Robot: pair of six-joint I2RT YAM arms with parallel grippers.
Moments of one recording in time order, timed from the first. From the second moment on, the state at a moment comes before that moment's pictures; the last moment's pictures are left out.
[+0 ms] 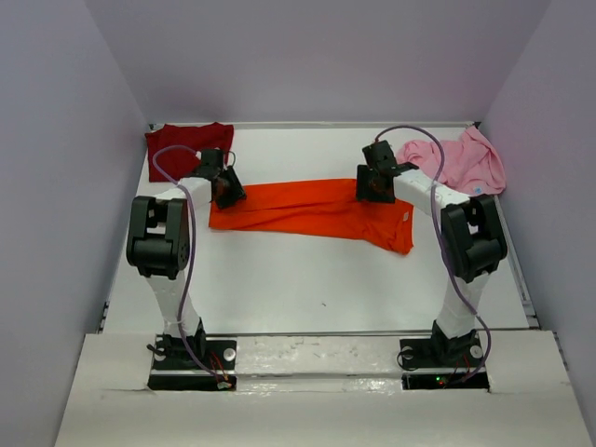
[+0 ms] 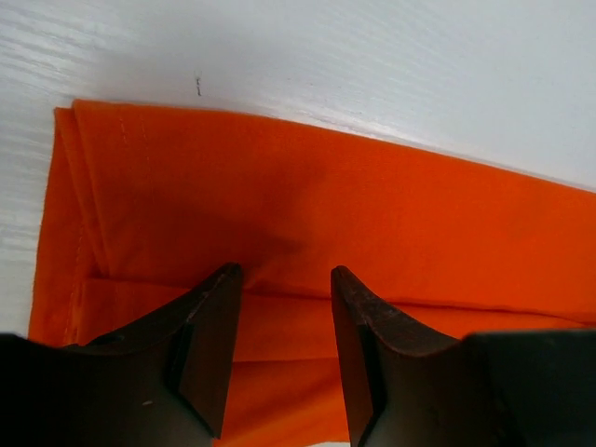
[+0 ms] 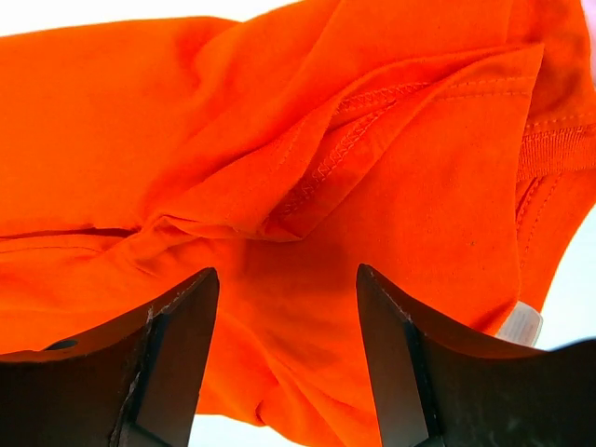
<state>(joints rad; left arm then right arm) -0.11 1.88 1.22 -0.24 0.06 -0.56 0.36 1.90 1.39 -0.47 0.23 0.37</state>
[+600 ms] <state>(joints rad) -0.19 1.90 1.21 -0.28 0.03 -0.56 0.35 2.10 1.59 -0.58 0.27 0.38</state>
